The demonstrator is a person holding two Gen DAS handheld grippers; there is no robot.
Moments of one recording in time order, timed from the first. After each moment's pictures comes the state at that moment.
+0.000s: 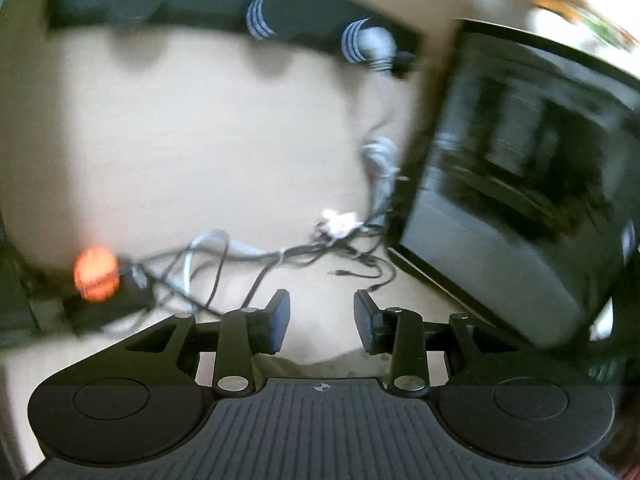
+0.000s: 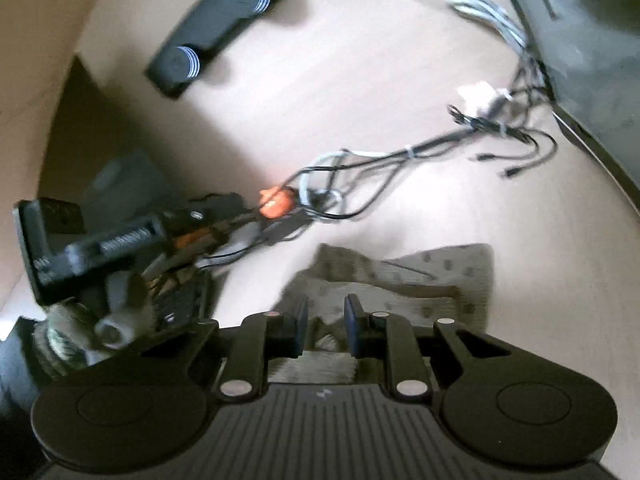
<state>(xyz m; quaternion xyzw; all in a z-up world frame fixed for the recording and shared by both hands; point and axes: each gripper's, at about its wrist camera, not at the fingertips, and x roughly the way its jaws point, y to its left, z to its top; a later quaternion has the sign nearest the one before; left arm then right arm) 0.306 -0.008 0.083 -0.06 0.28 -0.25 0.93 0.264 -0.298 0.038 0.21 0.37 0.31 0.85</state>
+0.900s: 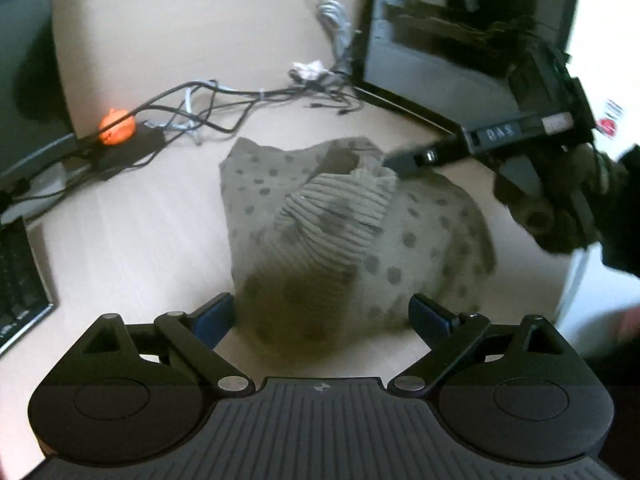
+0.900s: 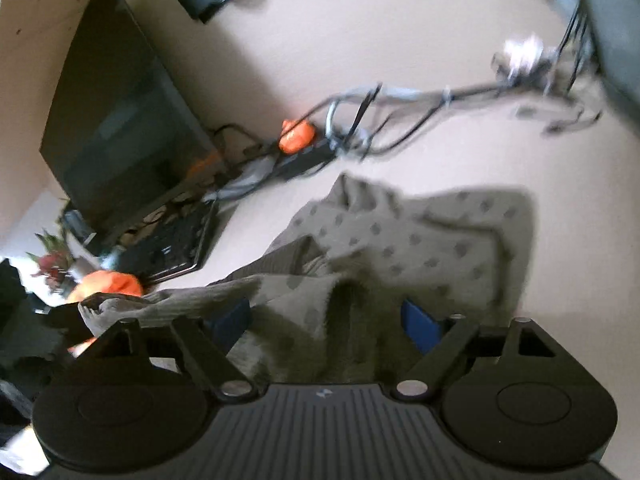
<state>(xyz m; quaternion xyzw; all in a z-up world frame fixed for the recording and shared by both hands) 0.155 0.023 0.024 0.07 0.39 -0.26 0.88 0.251 -0.260 -0.009 0.16 0.40 0.37 0.82</state>
